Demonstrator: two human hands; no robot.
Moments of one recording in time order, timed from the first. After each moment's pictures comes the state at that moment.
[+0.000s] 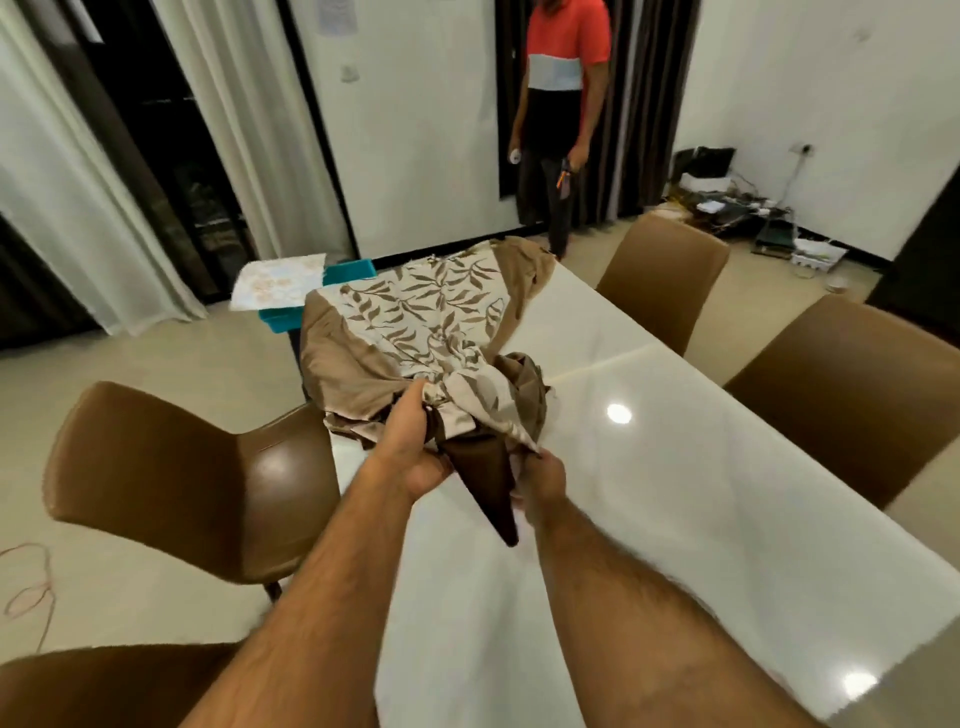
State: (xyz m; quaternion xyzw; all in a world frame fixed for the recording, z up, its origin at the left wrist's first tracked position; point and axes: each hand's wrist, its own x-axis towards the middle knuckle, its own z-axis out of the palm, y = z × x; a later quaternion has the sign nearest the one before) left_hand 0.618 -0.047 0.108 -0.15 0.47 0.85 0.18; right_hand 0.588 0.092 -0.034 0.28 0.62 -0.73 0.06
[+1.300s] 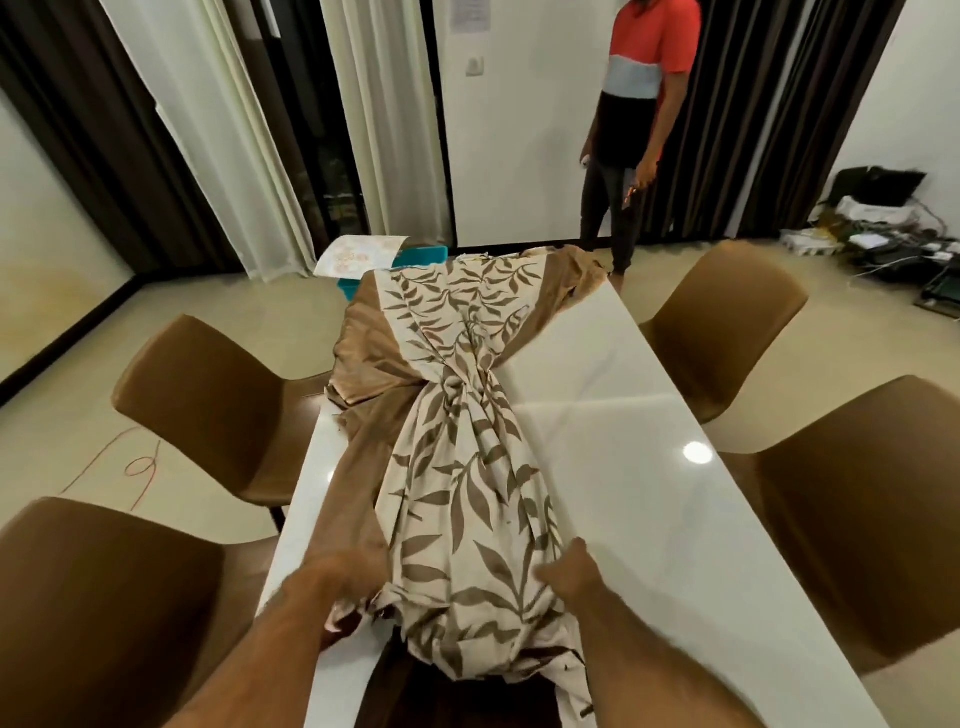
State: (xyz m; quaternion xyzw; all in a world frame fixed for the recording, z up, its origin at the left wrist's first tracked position) left_hand 0.678 0.030 -0.057 -0.19 0.95 0.21 0.10; right_hand 0.616 0.323 -0.086 0.13 0.85 -0.41 0.31
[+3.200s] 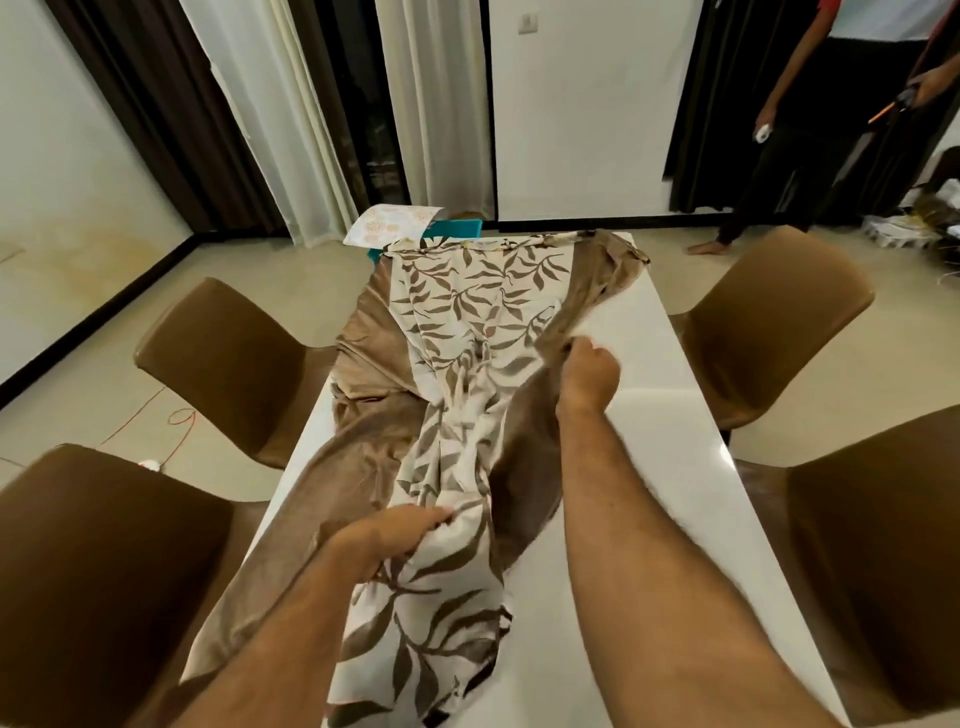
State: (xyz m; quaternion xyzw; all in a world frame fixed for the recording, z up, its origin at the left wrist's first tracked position) left_hand 0.665 0.159 0.052 -0.37 0.75 0.47 0.28; right_hand 0.455 0.300 0.066 0.17 0.71 -0.68 -0.07
